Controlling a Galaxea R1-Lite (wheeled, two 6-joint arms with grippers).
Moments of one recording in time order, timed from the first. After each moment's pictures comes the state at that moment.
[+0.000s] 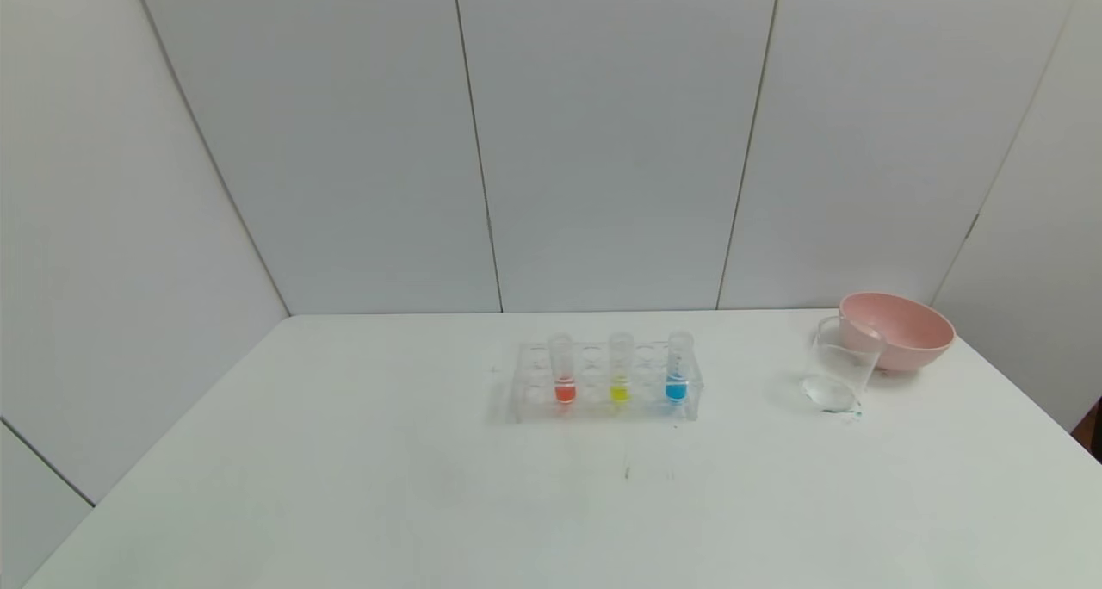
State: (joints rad) left arm 0.00 0.00 0.00 0.00 0.00 0.00; right arm 0.00 0.00 0.00 0.01 0.02 -0.03
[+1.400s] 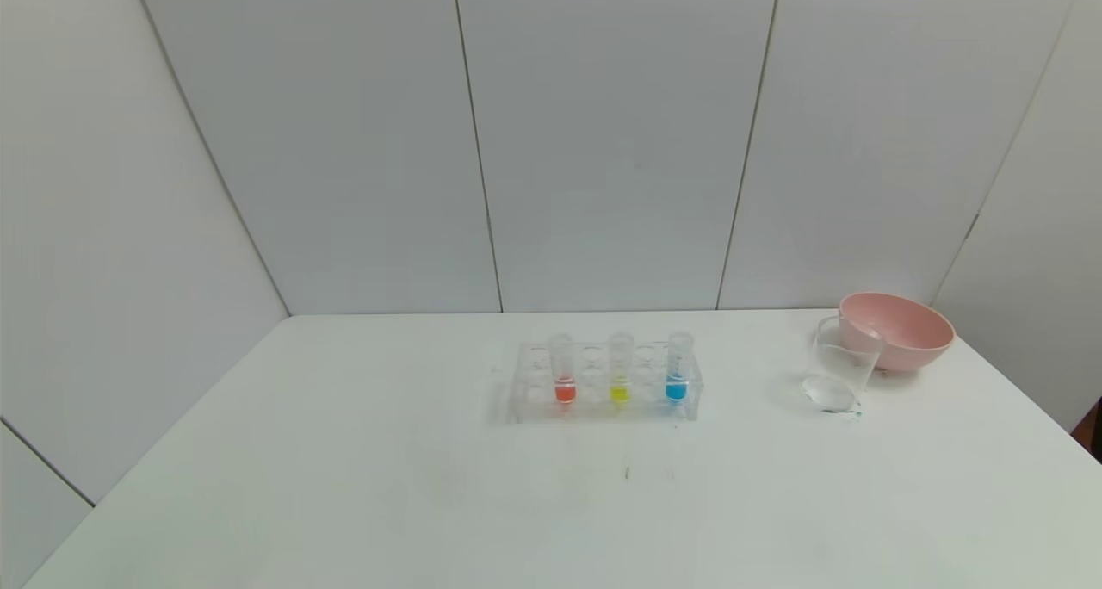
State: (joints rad) left arm 0.00 0.00 0.00 0.00 0.00 0.00; right arm 0.00 0.04 -0.11 -0.01 0.09 -0.03
